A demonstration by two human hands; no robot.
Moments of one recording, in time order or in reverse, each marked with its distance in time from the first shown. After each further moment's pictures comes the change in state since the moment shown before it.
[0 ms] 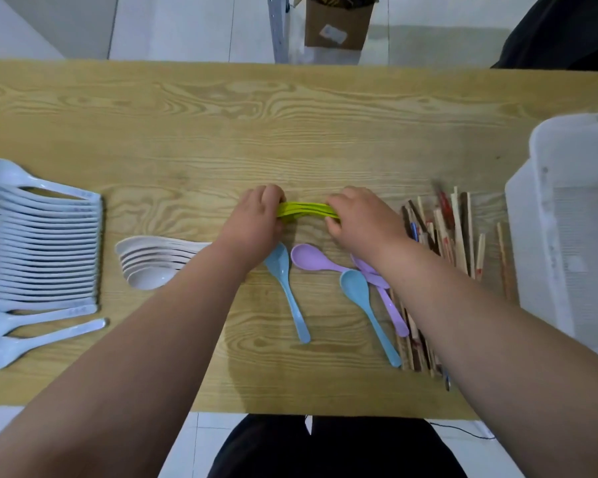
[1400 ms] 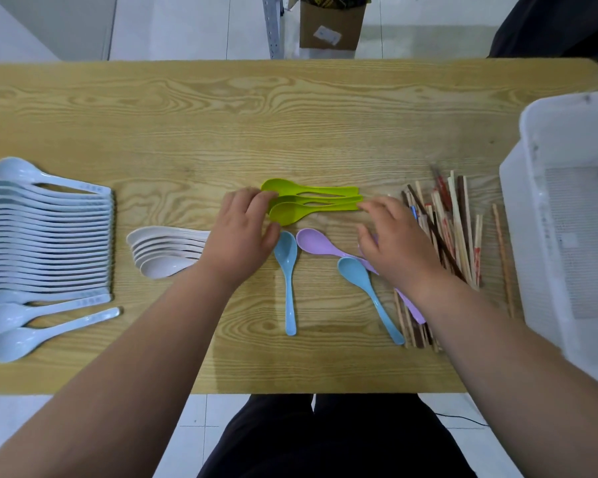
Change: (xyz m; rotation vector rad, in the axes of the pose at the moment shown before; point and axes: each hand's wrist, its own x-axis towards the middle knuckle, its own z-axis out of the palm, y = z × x) left_hand -0.054 -0.002 -0.015 -0.002 0.264 0.086; right_hand -0.082 0.001 0.008 0.204 0.304 0.107
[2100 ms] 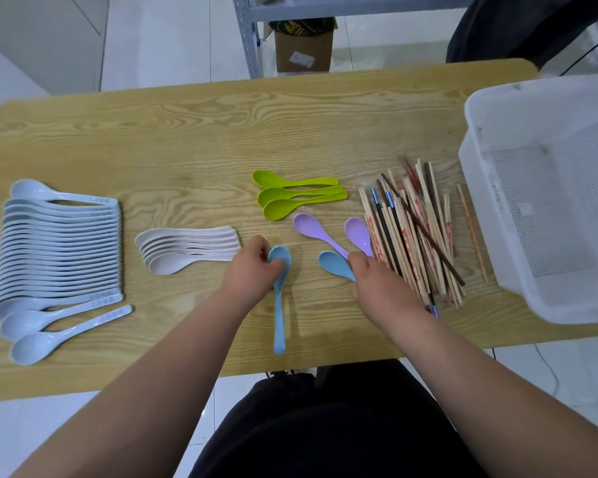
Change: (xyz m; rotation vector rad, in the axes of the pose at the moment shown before) left_hand -0.054 0.054 -0.016 -0.462 -0.391 -0.725; right_hand -0.099 -0.031 0.010 -0.200 -0.360 0.195
